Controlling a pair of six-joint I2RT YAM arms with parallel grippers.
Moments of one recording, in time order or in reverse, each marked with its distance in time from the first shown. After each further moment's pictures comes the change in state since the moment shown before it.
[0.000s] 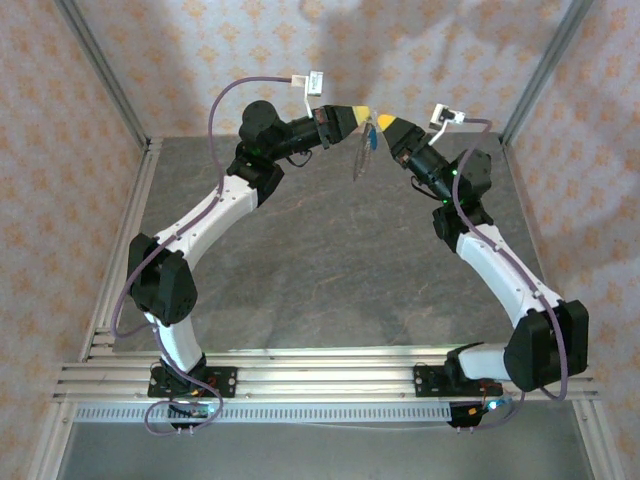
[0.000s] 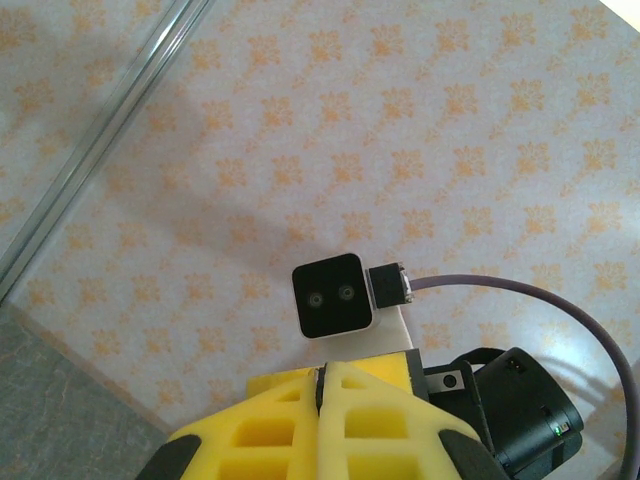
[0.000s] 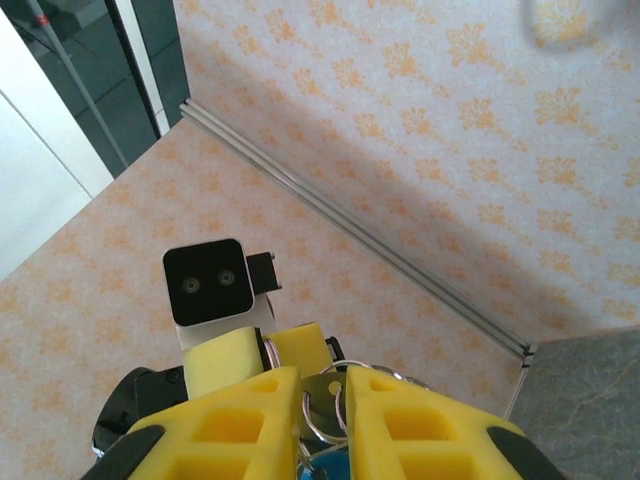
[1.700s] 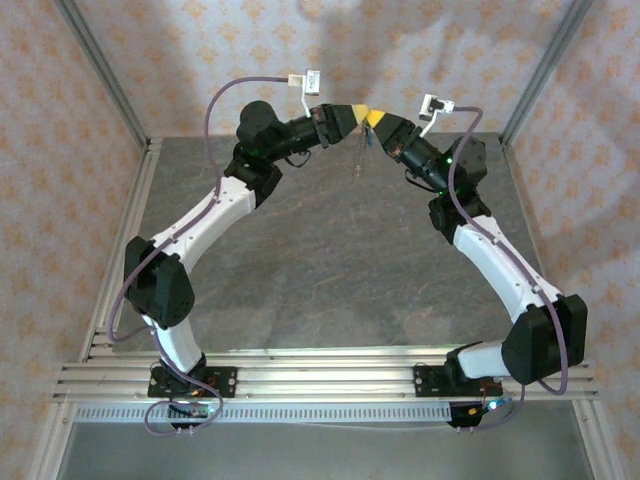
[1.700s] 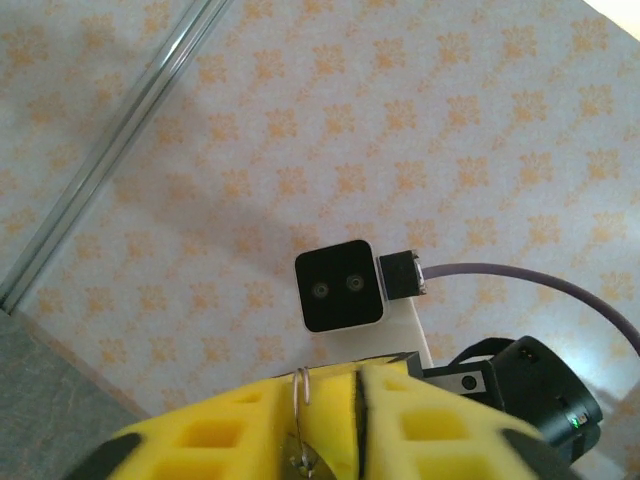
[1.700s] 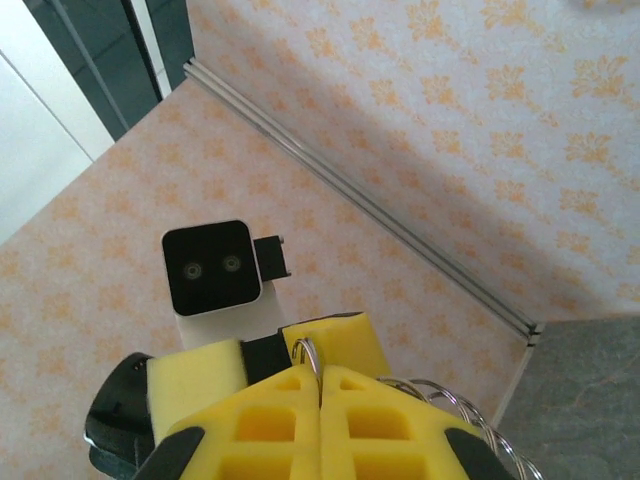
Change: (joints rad) left arm 0.001 -0.028 -0.011 -0.024 -0.030 0.009; right arm 0.026 0.042 0.118 -0.119 -0.064 -0.061
